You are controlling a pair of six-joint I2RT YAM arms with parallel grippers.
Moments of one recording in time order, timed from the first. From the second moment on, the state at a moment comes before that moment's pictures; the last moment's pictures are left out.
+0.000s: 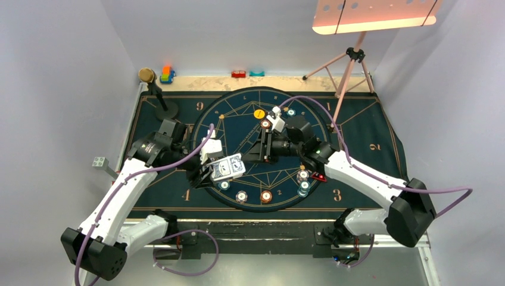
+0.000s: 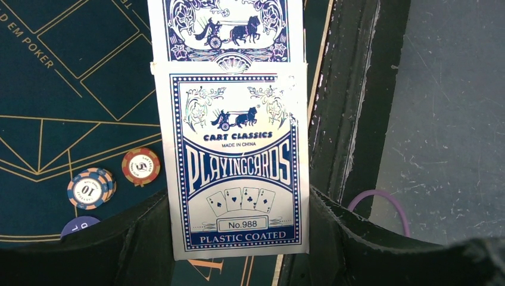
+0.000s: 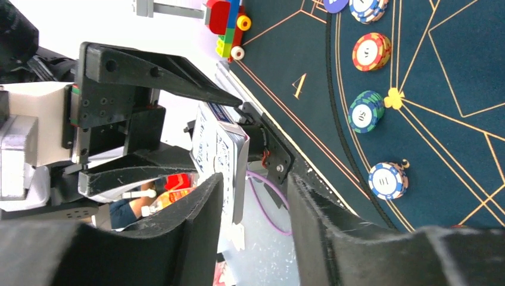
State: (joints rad) left arm -0.36 1.02 1.02 -1.09 0.76 0.71; right arm 0.74 1.28 0.90 -0.05 -0.52 0.99
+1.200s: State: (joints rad) left arm -0.41 1.05 1.09 -1.05 0.71 0.70; right arm 0.85 1.49 0.95 0.25 -0.61 1.20
